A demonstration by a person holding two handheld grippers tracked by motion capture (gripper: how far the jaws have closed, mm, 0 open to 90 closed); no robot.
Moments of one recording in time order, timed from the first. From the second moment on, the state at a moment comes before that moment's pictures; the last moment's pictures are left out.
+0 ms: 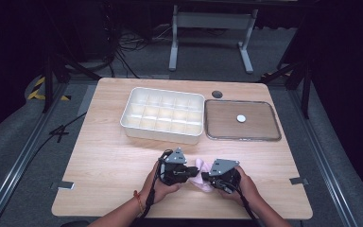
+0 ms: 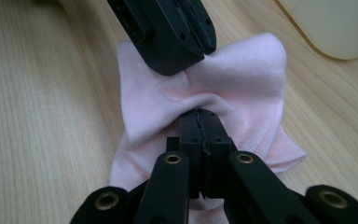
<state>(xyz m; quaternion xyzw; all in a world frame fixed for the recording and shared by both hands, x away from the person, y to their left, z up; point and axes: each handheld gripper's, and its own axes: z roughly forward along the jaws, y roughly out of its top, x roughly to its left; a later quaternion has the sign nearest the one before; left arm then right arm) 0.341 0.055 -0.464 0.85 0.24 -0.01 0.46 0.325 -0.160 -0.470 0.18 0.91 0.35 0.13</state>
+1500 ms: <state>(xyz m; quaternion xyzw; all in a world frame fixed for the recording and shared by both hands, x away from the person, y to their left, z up) 0.339 0.060 -0.454 0.86 0.21 0.03 0.47 0.312 -0.156 -0.467 0.18 0.91 0.34 0.14</state>
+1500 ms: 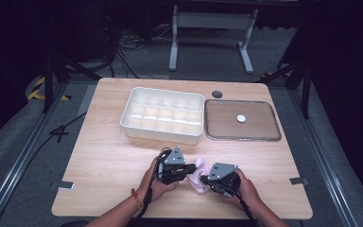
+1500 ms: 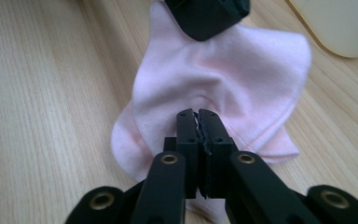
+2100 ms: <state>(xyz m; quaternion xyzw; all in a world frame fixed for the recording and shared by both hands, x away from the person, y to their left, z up) 0.335 0.056 -0.453 0.88 0.16 0.02 0.45 0.314 -0.174 -0.466 0.21 0.90 0.36 0.15</state>
